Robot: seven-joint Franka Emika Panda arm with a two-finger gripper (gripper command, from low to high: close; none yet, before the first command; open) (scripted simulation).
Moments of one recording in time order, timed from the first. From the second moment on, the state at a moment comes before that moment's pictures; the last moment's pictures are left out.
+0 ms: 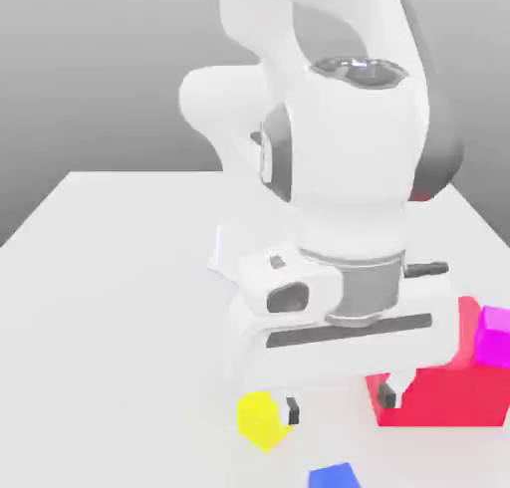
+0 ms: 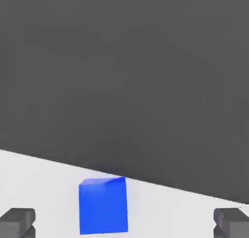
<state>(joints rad) 0.09 0.28 0.06 -2.29 -0.04 2.63 0.73</state>
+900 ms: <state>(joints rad) 0.04 0.07 0.03 -2.58 -0.02 2.65 0.66</state>
